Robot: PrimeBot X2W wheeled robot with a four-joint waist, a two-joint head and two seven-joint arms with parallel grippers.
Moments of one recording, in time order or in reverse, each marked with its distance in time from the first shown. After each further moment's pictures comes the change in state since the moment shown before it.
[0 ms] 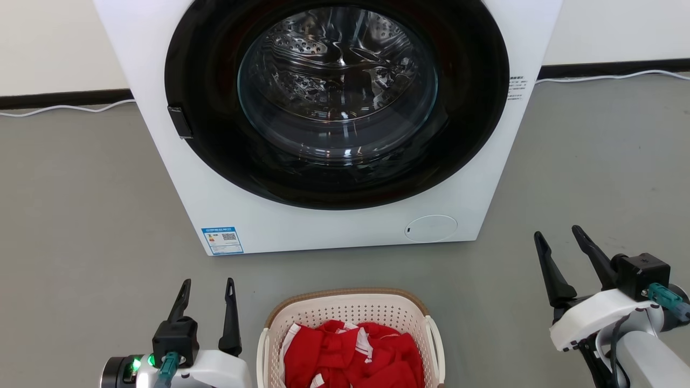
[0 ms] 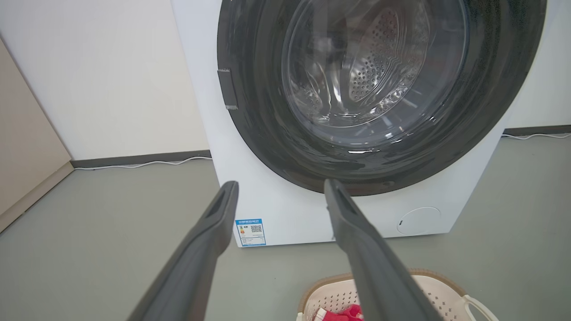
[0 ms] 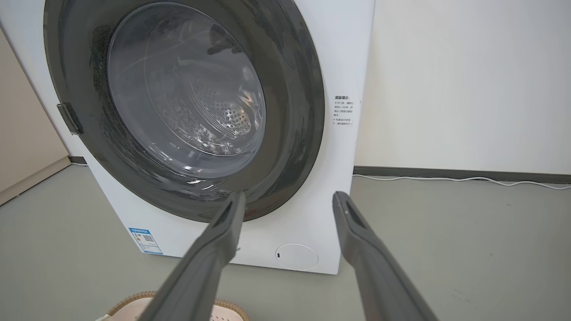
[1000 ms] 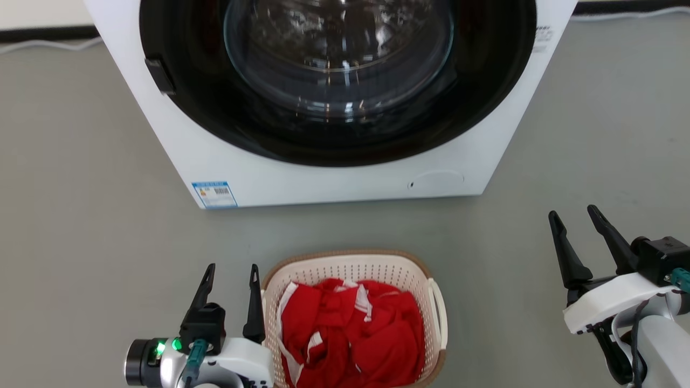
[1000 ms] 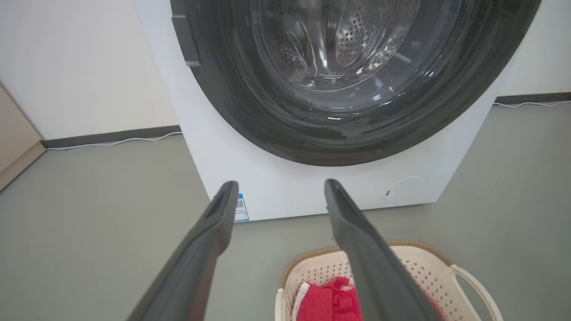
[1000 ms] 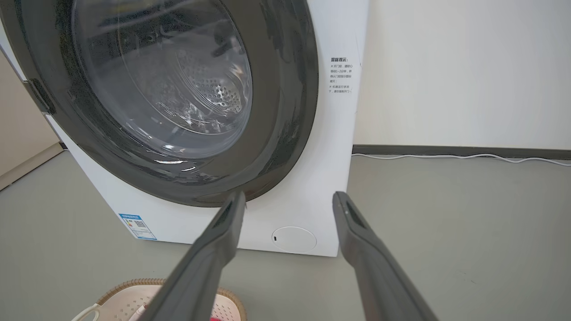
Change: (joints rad) left arm -0.044 0.001 -0.112 -0.005 -0.037 0.066 0.000; right arm -0.020 -0.045 -0.004 -0.049 0.044 0.000 0.000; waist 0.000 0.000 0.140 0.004
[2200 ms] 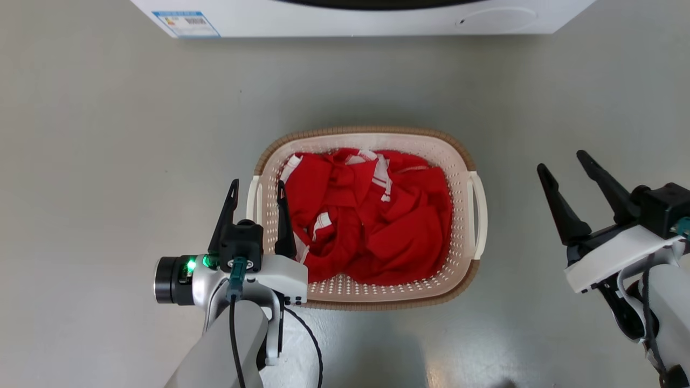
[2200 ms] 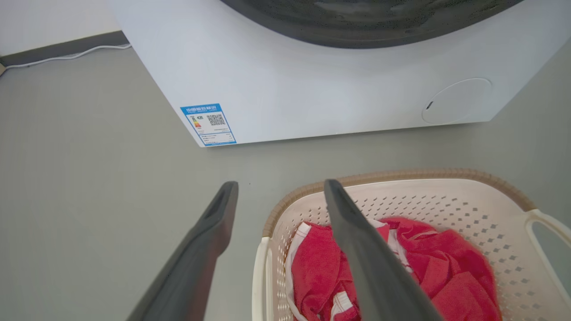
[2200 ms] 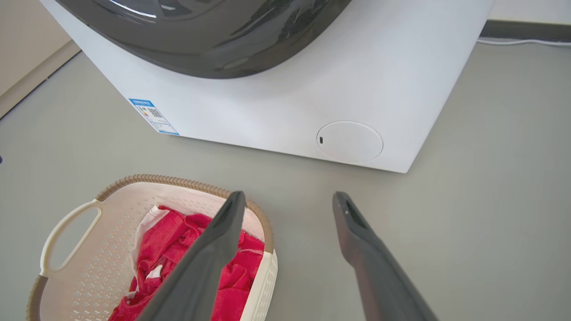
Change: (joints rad) left arm -0.308 -0.001 -0.247 0.081 -0.152 0.225 -0.003; right arm -0.169 -0.138 0.203 -0.088 0.113 0.000 -0.001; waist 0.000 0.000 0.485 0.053
